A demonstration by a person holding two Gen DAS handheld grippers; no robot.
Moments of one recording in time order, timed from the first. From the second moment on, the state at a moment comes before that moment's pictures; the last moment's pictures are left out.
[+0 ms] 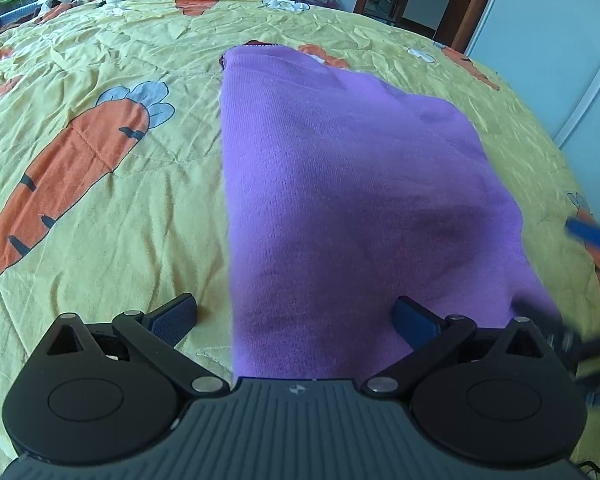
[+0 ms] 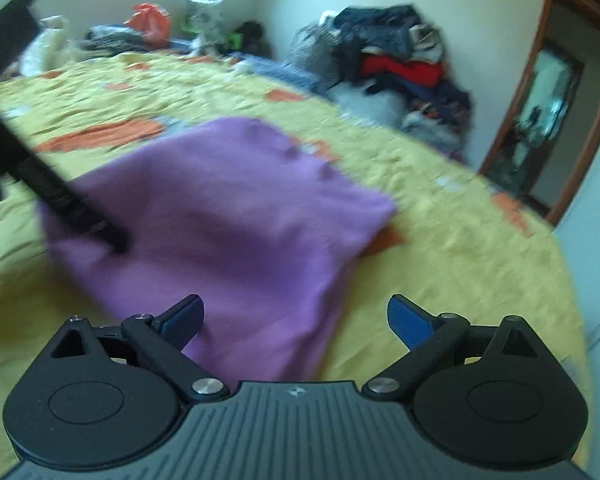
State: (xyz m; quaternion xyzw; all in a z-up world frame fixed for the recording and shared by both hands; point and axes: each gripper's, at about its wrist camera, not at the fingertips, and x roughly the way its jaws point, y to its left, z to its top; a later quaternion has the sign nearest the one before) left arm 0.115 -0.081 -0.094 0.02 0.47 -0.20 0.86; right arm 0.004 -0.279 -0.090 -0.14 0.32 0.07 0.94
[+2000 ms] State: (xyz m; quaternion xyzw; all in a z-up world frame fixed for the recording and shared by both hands) left arm 0.174 -0.118 -0.040 -0.01 0.46 -0.38 0.80; right arm -0.042 -0.442 -0.072 0.21 0.30 -0.06 0.93
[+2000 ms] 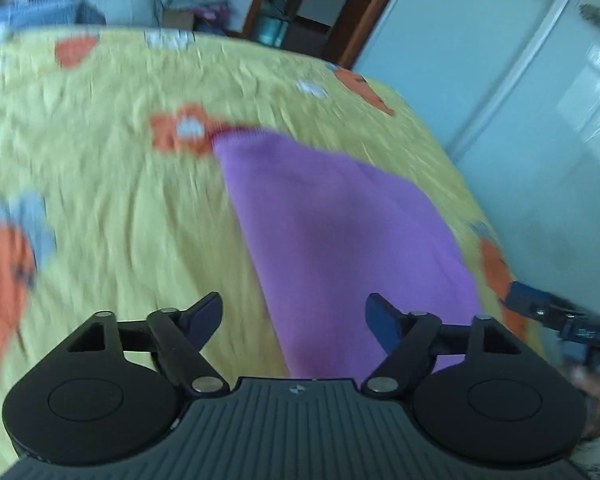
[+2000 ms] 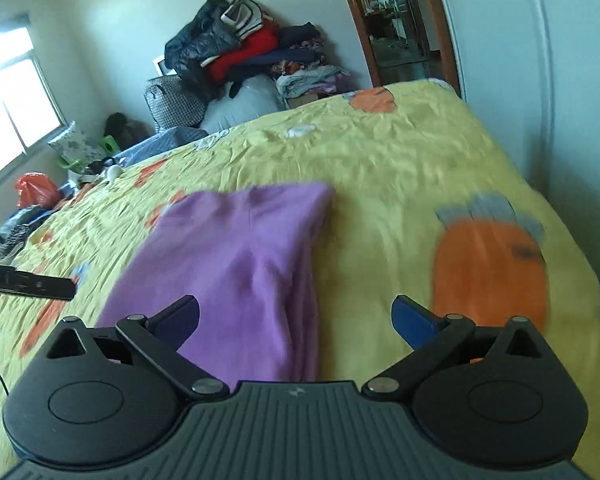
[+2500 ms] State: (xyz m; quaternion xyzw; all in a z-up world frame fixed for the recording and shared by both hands) left arm 0.127 -0.126 -0.096 -0.07 0.52 -0.40 0.75; right arm -0.033 -0.428 -0.112 0.25 0.33 0.03 0.91
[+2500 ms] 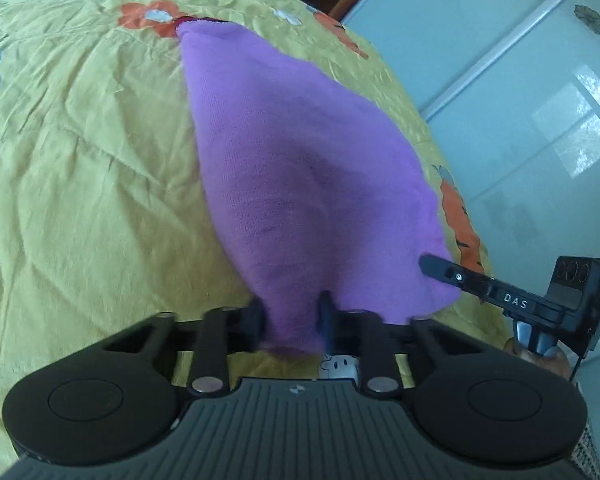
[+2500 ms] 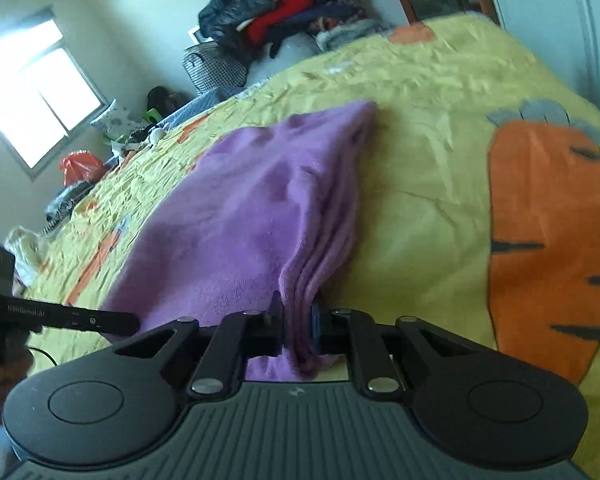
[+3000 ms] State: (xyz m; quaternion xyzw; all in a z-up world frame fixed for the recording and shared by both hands) left arm 0.100 -0.081 -0.081 0.02 0.49 -0.38 0.79; right arm -0.081 -0.382 -0.099 0.18 0.32 -0.04 0.93
